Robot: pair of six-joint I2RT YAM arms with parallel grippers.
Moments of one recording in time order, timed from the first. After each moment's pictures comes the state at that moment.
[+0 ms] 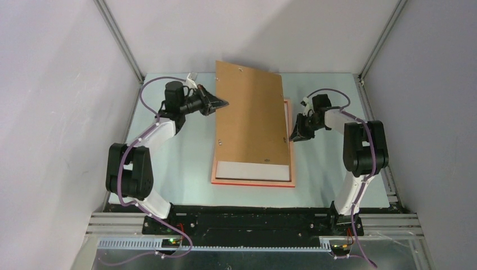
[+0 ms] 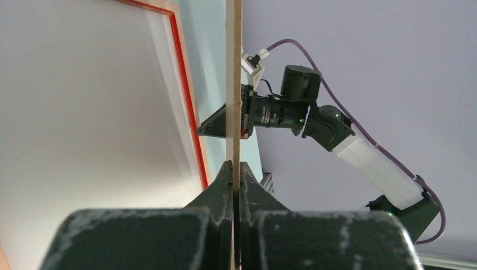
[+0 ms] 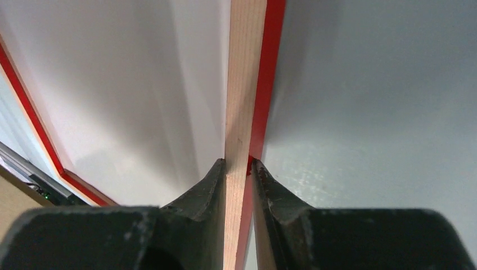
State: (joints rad) left arm -0.17 1.60 1.07 0.23 0.78 -0.99; right arm 0.09 1.88 1.20 -0.49 -0.49 0.21
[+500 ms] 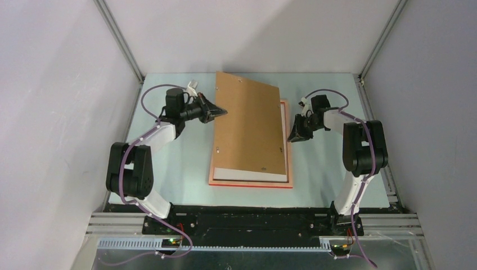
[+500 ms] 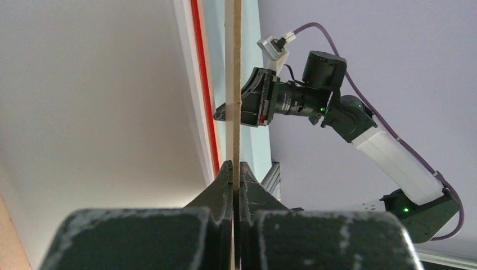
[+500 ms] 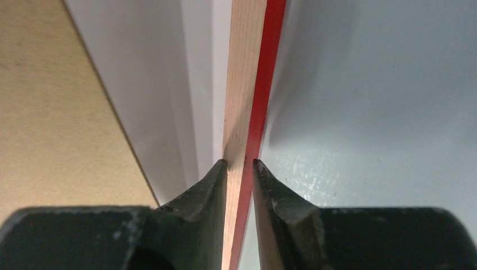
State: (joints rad) left arm -0.15 1.60 0.99 0.23 0.81 -0.96; right arm 0.11 1.89 1.19 -0.47 -0.52 0.20
